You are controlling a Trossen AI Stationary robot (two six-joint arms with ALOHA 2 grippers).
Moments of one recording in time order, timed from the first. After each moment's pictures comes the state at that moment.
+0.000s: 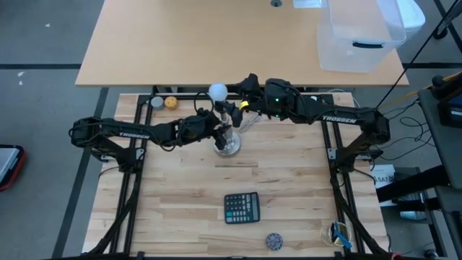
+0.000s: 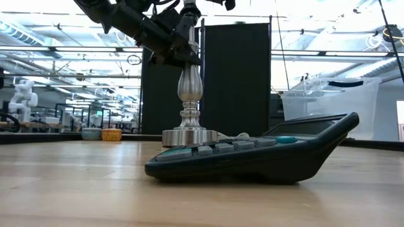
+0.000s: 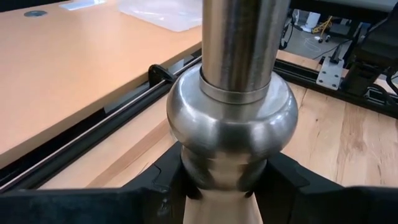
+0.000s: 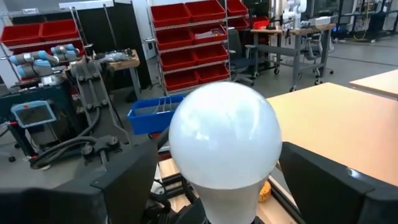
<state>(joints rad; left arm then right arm) 0.16 1.42 0.84 0.20 -0.32 -0.23 -0.18 1.57 1.53 0.00 0.14 0.17</state>
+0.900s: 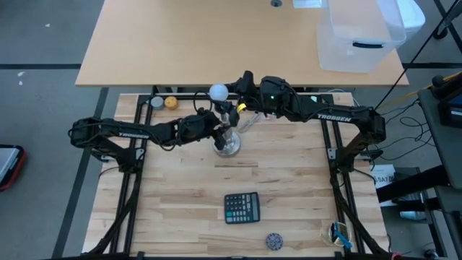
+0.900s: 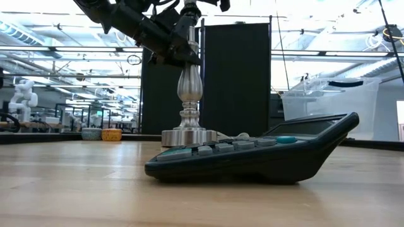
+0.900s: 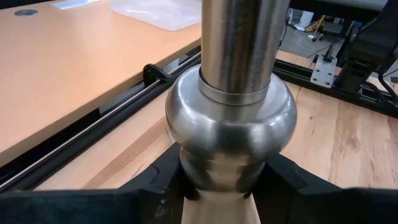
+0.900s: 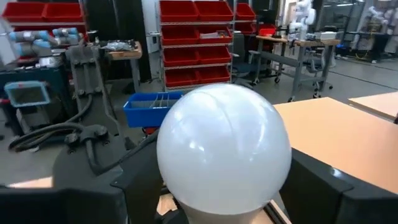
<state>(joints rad) 0.16 1.43 0.84 0.20 -0.29 -0.22 -0.20 1.62 1.56 0.03 0.09 0.05</state>
